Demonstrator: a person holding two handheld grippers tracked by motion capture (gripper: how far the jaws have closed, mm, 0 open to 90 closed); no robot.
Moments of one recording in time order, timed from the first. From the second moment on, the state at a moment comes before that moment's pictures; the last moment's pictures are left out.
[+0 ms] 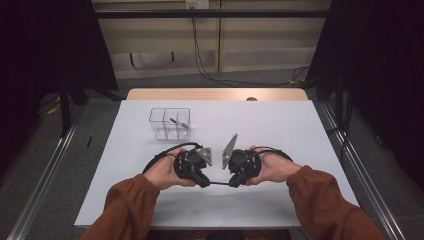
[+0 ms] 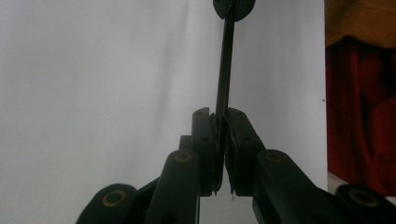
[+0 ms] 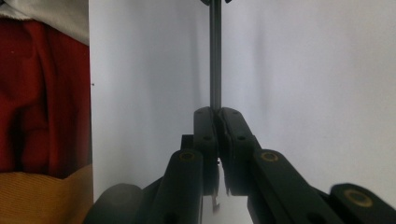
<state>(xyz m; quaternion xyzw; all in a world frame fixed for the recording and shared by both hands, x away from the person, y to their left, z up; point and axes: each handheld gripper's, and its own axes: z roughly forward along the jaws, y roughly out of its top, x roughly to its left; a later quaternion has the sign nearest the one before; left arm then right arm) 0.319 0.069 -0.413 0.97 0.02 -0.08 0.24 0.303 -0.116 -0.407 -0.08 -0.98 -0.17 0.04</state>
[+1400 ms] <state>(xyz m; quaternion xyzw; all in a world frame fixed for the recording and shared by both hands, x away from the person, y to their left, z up) 0.321 0.101 -0.414 0.95 0.08 -0.07 0.28 0.305 -0.154 -0.412 -0.16 -0.95 -0.25 0.01</state>
